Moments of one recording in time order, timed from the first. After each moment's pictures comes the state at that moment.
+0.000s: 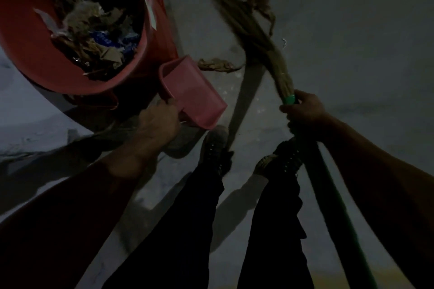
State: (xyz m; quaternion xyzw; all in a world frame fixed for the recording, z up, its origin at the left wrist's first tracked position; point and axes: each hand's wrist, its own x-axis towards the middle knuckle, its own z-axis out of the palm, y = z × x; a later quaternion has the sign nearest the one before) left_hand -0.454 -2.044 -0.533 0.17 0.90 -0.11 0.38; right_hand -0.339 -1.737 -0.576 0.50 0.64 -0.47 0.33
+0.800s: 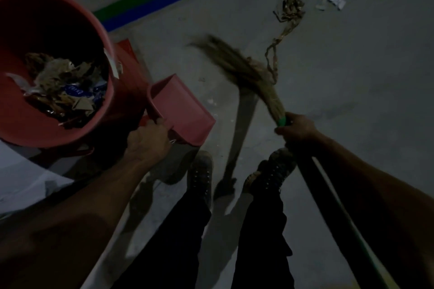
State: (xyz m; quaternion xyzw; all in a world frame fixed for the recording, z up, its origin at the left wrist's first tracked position) left_hand -0.468 -1.986 -0.512 0.23 0.88 -0.14 0.39; right_hand -0.299 -1.684 -0.556 0.47 0.71 -0.41 0.34
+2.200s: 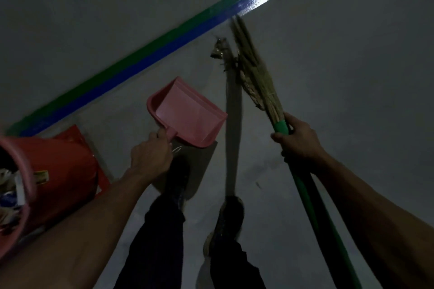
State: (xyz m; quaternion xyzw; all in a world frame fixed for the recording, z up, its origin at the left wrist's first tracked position) left_hand -0.493 -1.678 -0.505 0.30 0.90 -0.09 0.31; right_hand -0.290 -1.413 -0.501 0.53 0.68 -0.49 0.14
